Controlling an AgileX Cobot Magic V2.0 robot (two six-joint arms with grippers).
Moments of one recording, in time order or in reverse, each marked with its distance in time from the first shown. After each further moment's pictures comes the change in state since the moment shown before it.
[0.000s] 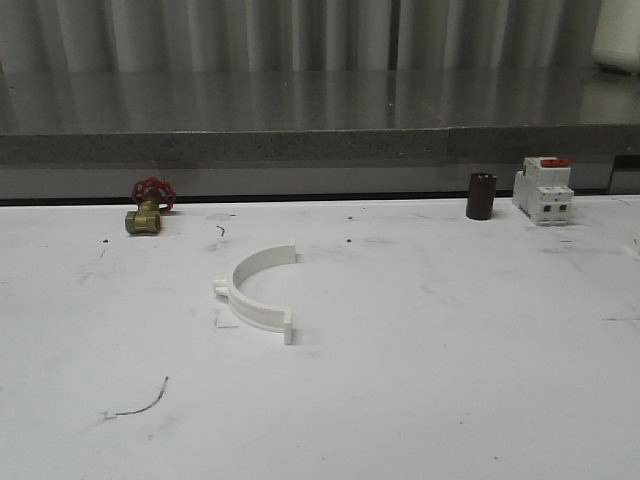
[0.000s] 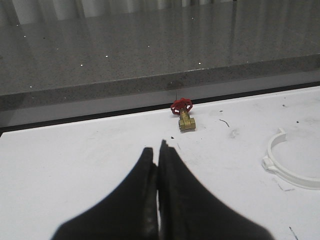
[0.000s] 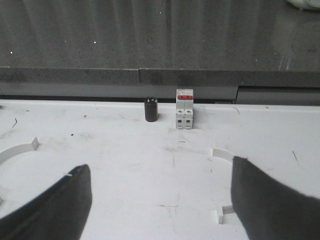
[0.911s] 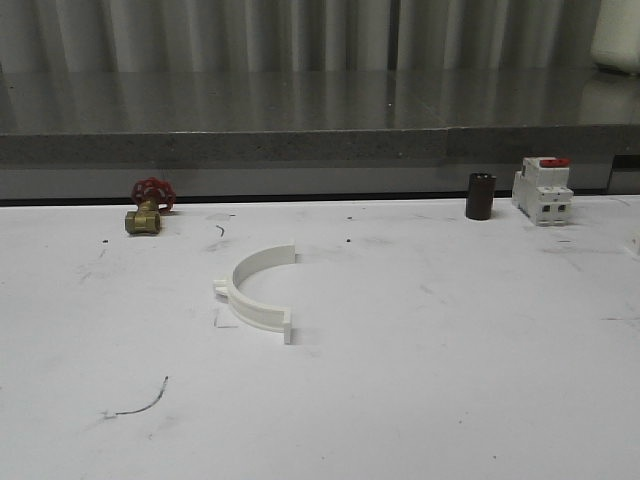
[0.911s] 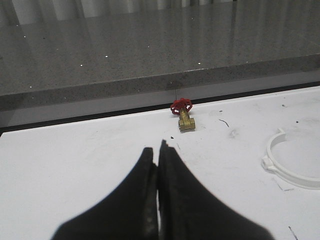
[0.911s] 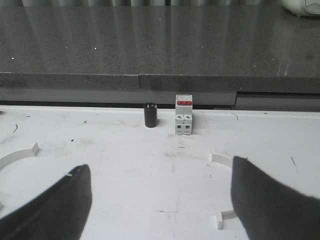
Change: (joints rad) left arm 0.000 0.000 0.000 0.000 0.000 0.000; right arm 0.000 -0.066 0.039 0.000 -0.030 0.000
